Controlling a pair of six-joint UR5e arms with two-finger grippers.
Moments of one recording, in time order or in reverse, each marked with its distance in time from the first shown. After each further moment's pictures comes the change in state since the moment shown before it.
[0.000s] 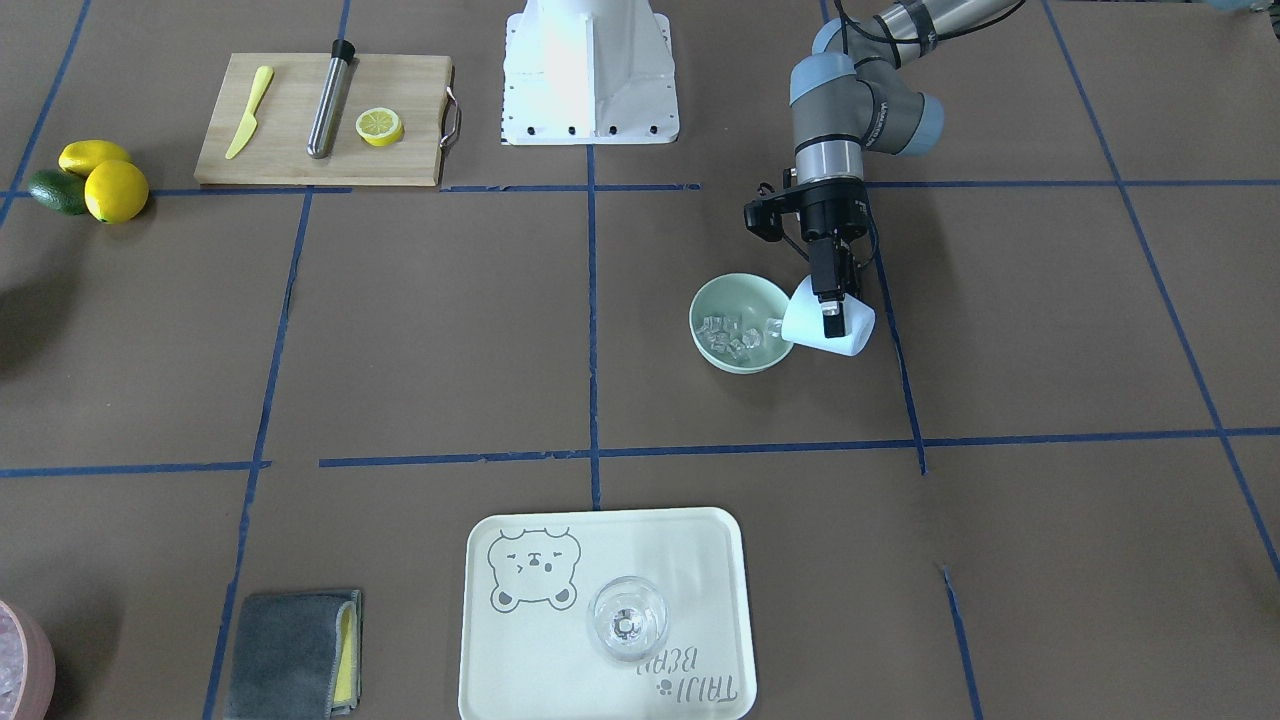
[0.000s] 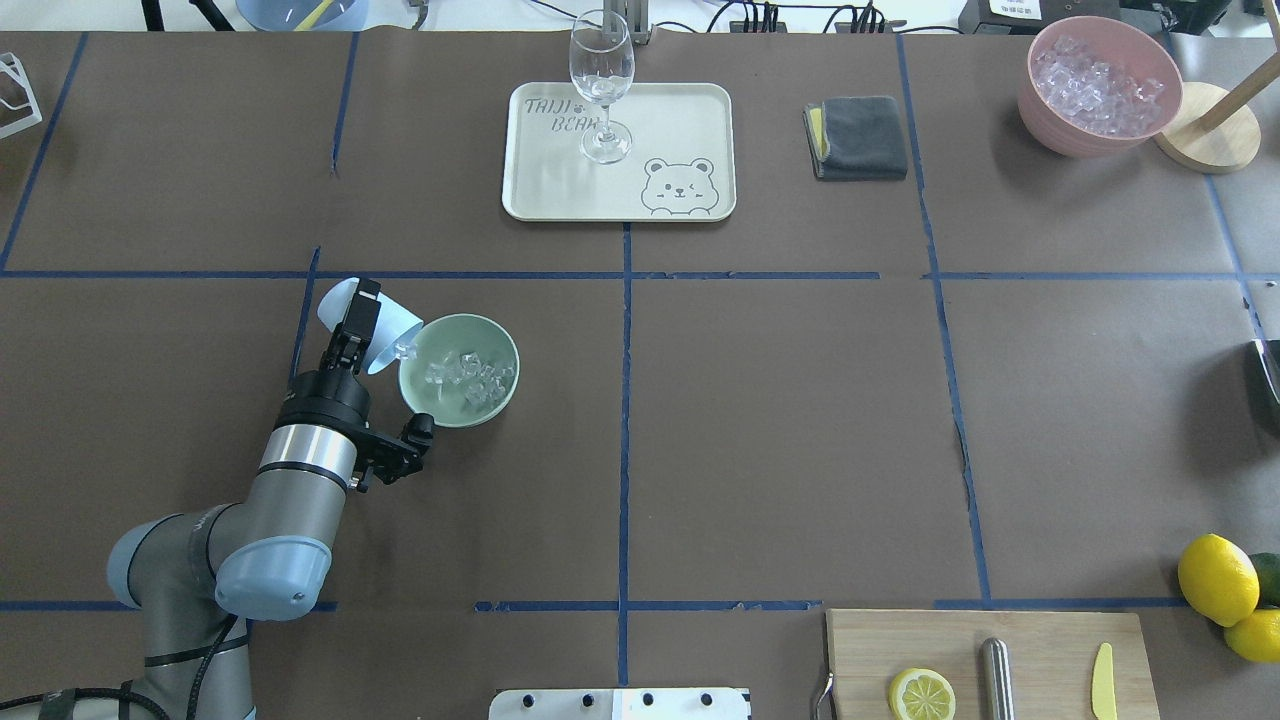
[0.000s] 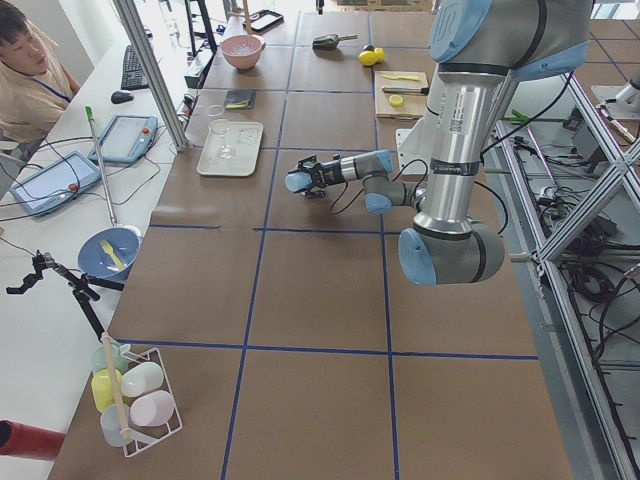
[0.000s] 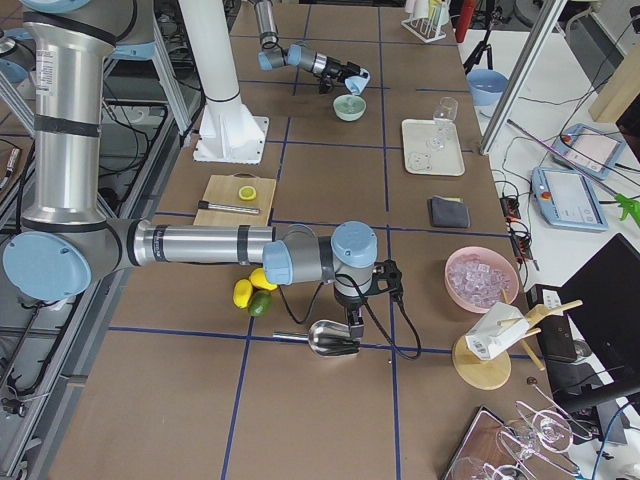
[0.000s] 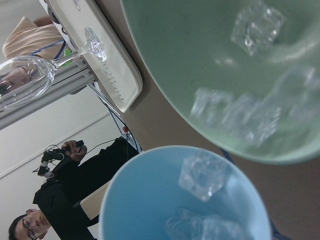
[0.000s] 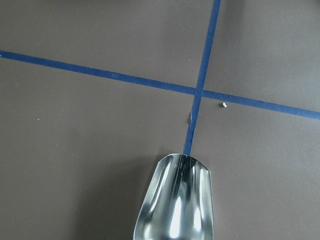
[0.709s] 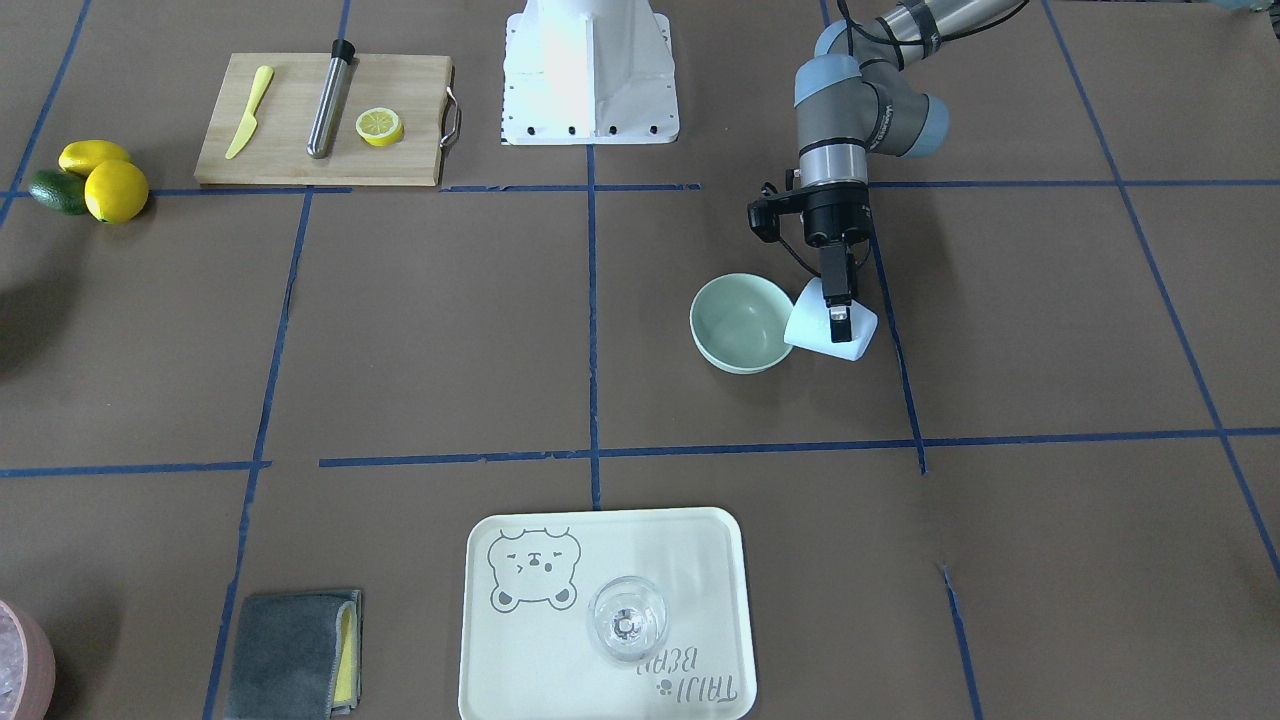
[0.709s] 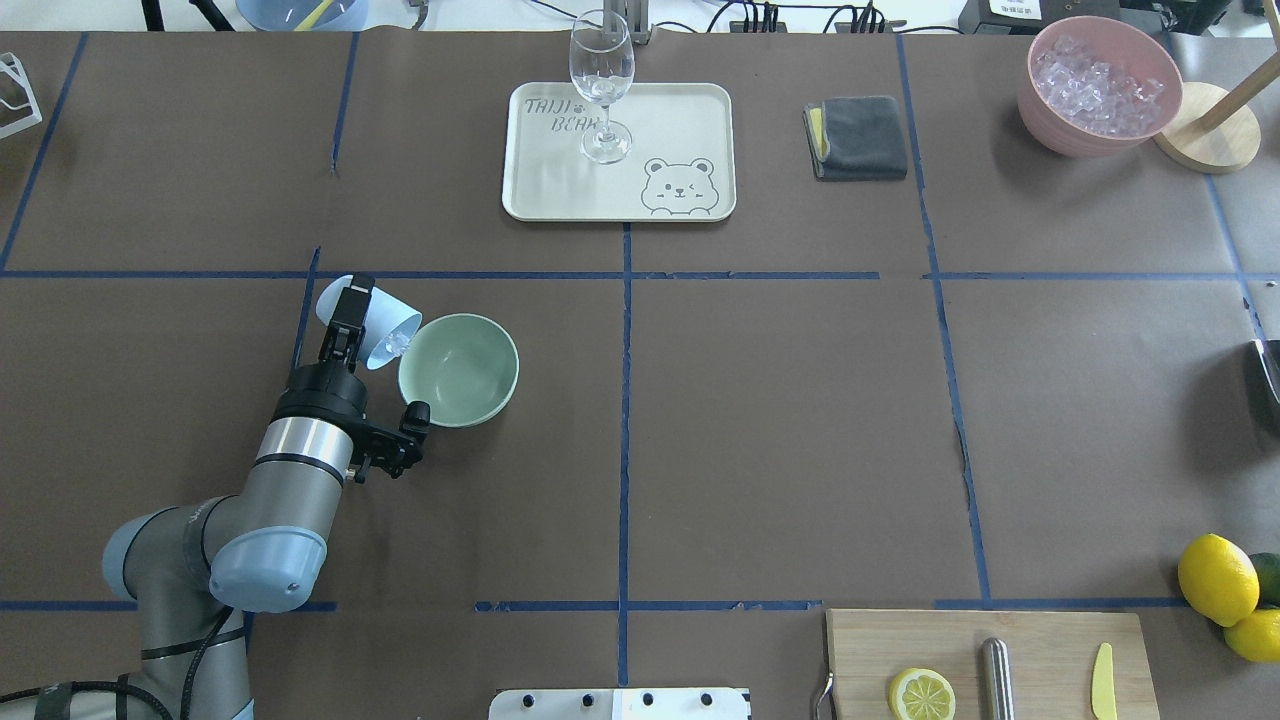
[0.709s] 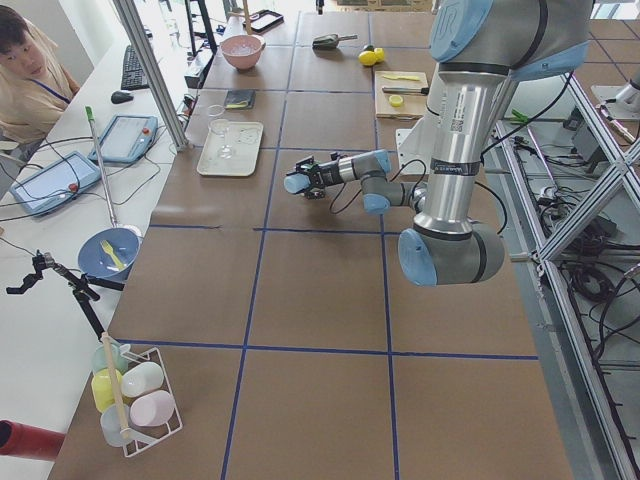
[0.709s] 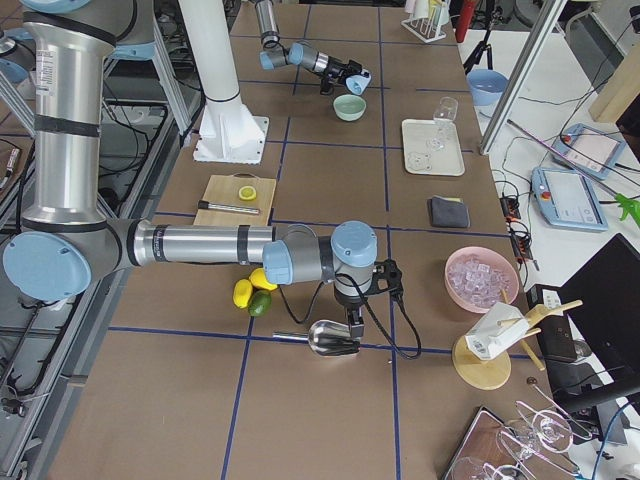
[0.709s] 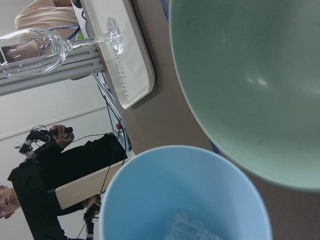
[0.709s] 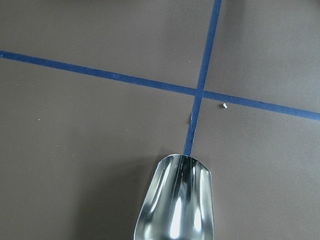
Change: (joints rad) left arm -0.012 0.003 0.000 0.000 -0.020 -0.094; right arm 0.000 0.000 0.001 0.001 0.000 0.000
